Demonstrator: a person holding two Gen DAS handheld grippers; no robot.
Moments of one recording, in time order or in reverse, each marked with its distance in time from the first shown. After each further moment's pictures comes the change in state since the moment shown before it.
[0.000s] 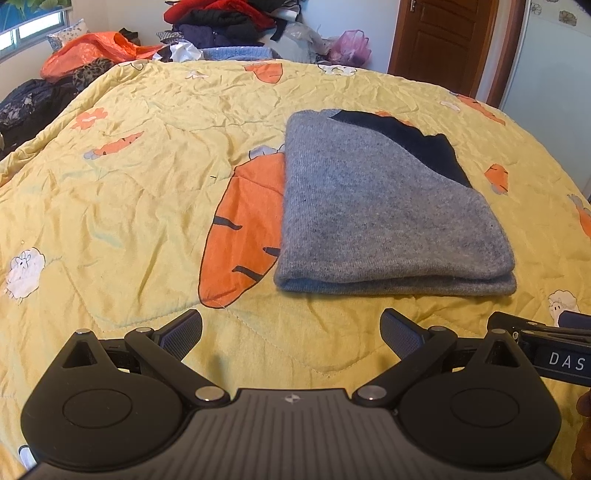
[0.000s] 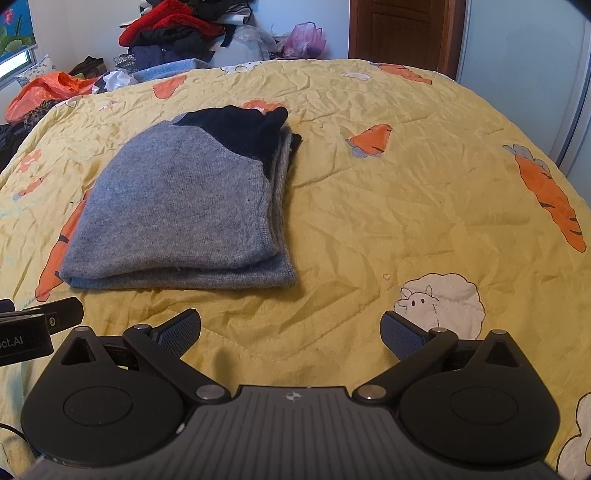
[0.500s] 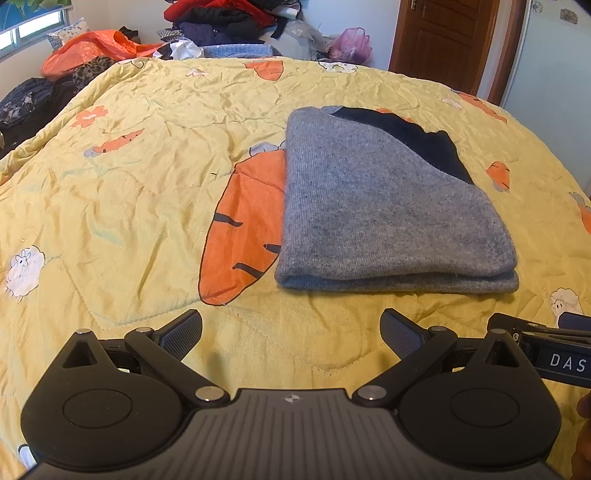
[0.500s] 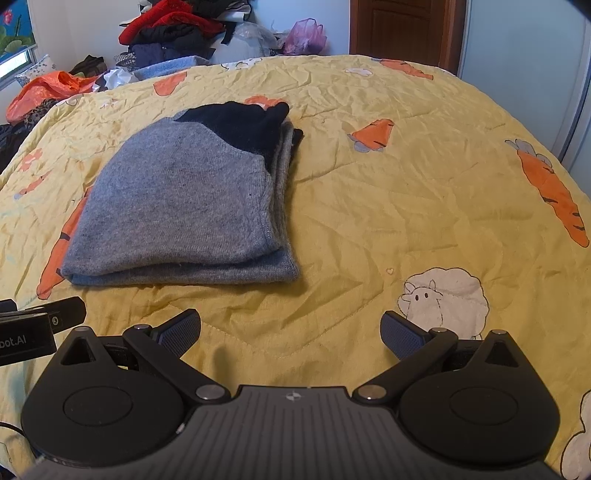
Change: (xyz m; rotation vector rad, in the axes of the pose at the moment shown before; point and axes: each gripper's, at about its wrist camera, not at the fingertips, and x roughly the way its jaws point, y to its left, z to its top) left arm 0.002 0.000 -0.002 0.001 0.005 0.002; right arm 0.002 0.001 -0.002 0.004 0.011 0.005
